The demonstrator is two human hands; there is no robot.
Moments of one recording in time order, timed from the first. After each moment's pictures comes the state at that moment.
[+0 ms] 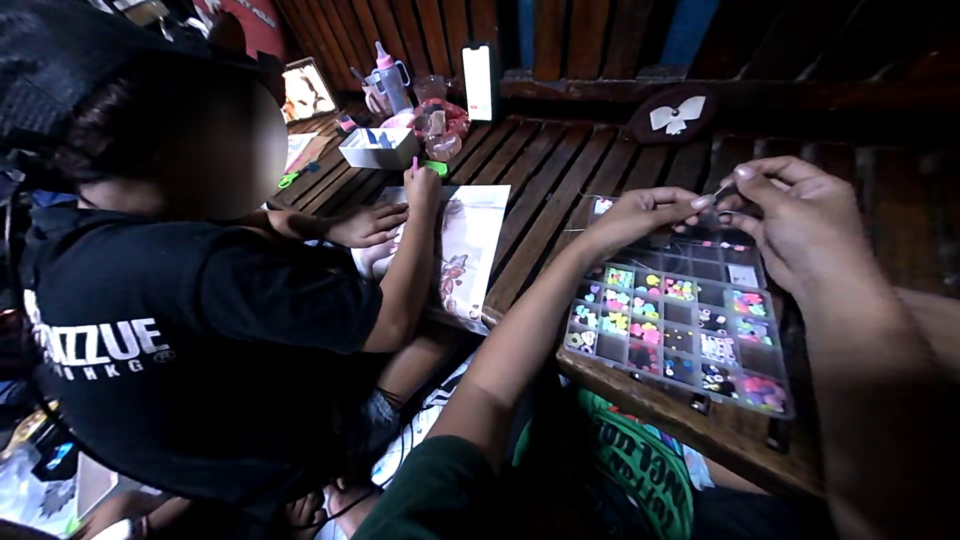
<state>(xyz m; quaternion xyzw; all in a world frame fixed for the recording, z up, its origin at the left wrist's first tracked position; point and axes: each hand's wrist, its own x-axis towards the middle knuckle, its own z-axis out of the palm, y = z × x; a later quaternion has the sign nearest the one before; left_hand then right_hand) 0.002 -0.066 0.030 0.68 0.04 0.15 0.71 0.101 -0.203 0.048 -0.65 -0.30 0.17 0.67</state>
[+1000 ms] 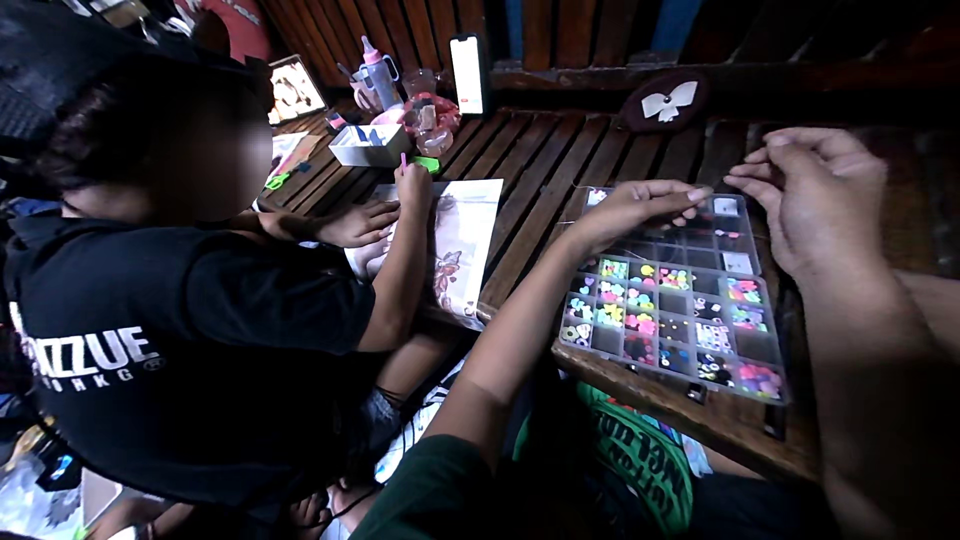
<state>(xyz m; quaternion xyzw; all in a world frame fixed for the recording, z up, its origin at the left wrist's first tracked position) 0.005 -0.063 0.033 0.68 0.02 0.11 0.72 0.109 -0.203 0.048 -0.63 -0.28 0.11 0.72</state>
